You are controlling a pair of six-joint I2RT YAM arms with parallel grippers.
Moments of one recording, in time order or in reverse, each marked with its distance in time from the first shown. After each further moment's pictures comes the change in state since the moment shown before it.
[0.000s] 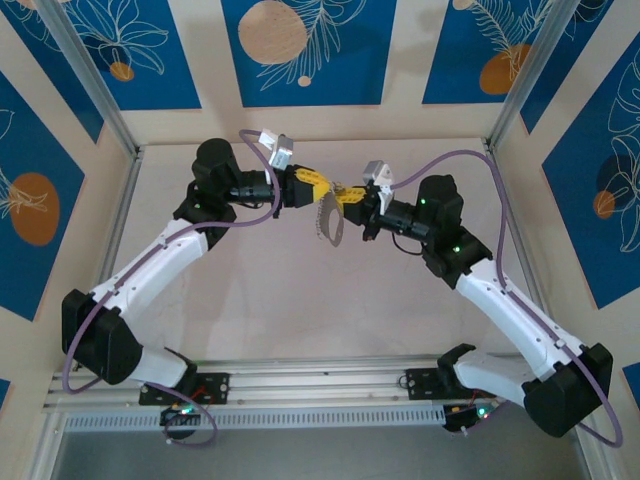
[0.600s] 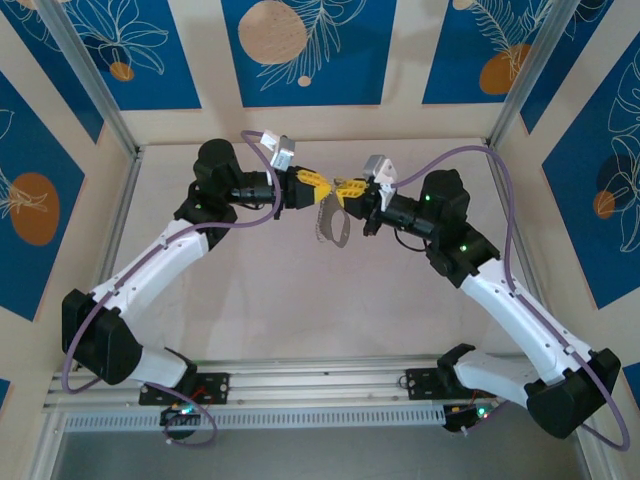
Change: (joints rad) left arm -0.004 0.000 0.000 -0.009 0.000 0.000; right arm 0.039 0.000 0.095 -0.066 0.056 -0.074
